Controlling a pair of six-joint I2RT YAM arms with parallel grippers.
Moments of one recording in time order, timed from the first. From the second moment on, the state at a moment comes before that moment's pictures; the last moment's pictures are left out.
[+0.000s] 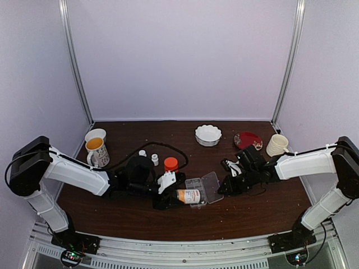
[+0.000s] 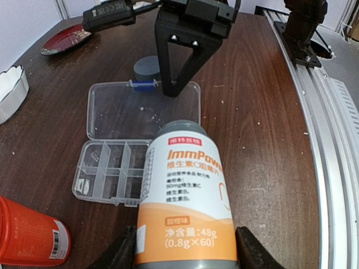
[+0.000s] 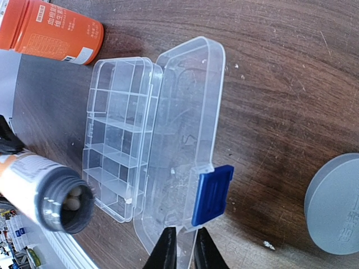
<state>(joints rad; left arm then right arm) -1.01 1.62 0.71 0.34 0.35 0.24 0.68 1.49 0.69 -0.16 -0.35 0.52</state>
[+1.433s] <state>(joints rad) -1.04 1.64 0.73 0.28 0.33 0.23 0.68 1.51 0.70 -0.17 -0.35 0.52</state>
